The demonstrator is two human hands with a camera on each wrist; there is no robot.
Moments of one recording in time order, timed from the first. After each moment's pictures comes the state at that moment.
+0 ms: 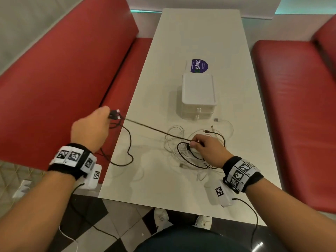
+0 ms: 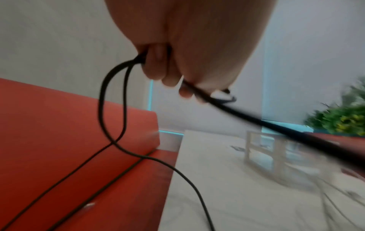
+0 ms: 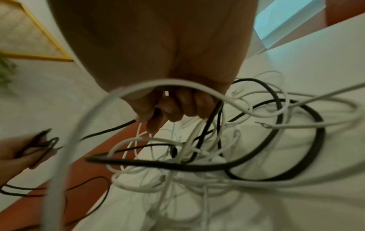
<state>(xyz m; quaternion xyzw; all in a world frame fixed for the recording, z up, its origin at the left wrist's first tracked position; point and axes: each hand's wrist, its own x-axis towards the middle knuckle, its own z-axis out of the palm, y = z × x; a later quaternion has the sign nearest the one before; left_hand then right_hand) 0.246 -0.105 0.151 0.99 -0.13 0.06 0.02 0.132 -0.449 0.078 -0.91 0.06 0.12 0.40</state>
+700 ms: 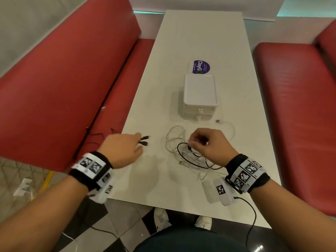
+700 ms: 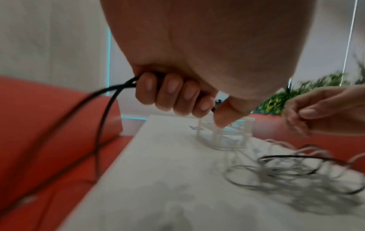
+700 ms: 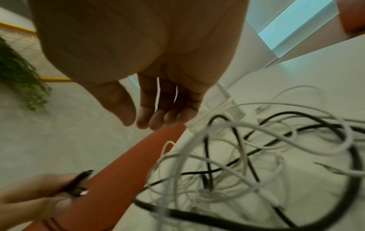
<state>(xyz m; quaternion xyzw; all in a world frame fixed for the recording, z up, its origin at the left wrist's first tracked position) 0.205 -0.149 0.139 0.95 -0.28 -0.14 -0.07 0.127 -0.441 0.115 -0.88 0.01 0.03 0.47</state>
